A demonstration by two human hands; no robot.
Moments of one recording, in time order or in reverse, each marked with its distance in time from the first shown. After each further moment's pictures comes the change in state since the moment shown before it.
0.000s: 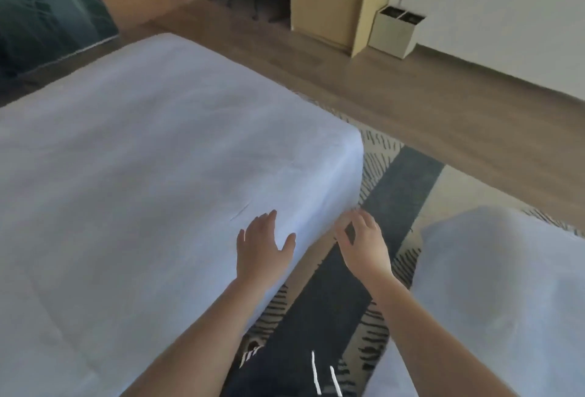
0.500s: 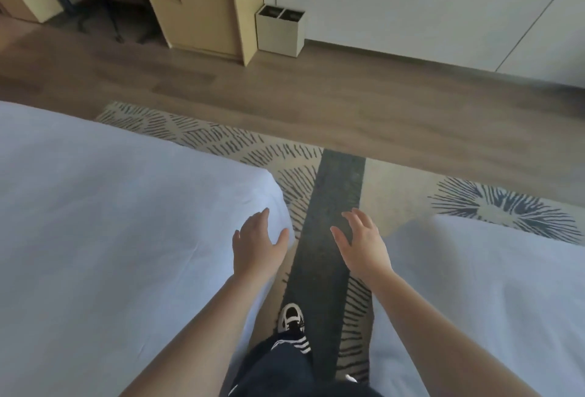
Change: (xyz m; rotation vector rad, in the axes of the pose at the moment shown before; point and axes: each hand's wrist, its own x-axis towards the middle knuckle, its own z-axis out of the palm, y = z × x) left_hand 0.267 0.188 0.085 0.014 -0.159 0.265; right_hand 0.213 0.130 -0.096 -0.003 0.145 0.277
